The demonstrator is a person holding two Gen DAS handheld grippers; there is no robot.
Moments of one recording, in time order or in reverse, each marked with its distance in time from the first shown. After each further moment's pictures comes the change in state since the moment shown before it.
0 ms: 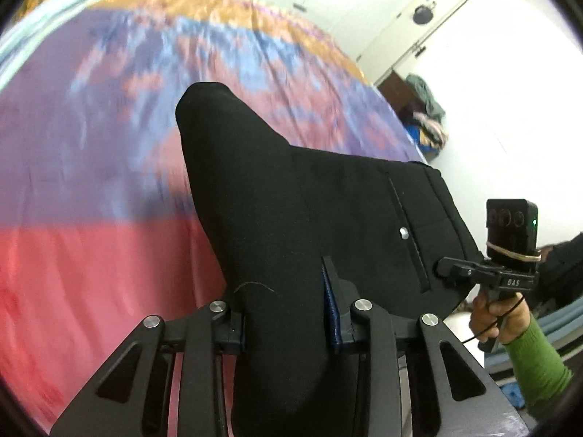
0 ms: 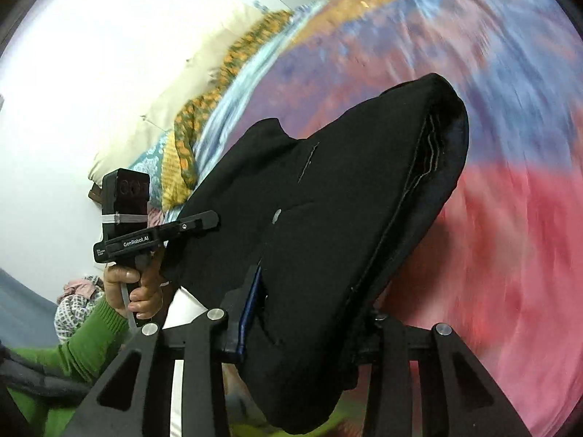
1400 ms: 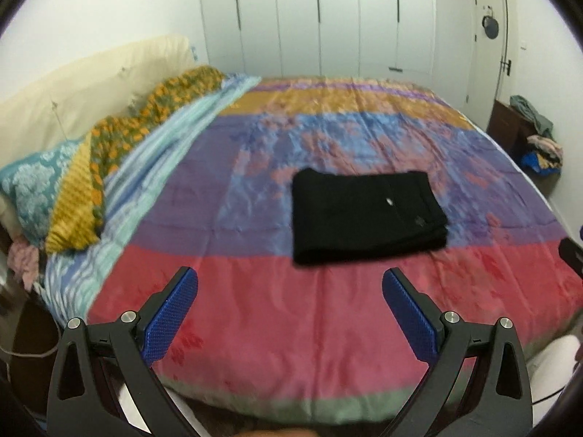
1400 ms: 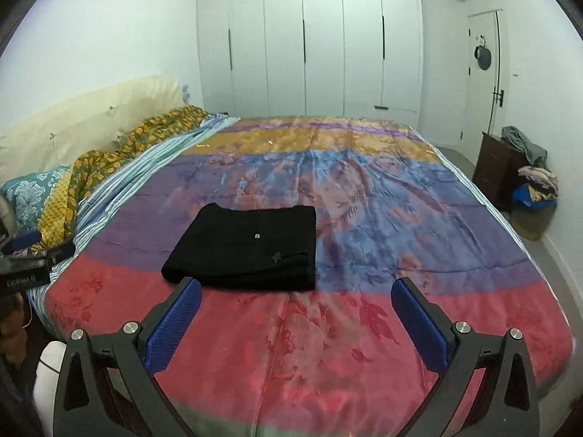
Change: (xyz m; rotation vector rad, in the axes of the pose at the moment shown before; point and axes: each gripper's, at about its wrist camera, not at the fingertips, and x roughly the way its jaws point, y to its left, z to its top) left arm -0.092 -0.097 -0.069 0.095 -0.299 0.668; right arm -0.092 0.148 -0.045 -0.183 -0.447 -0.734
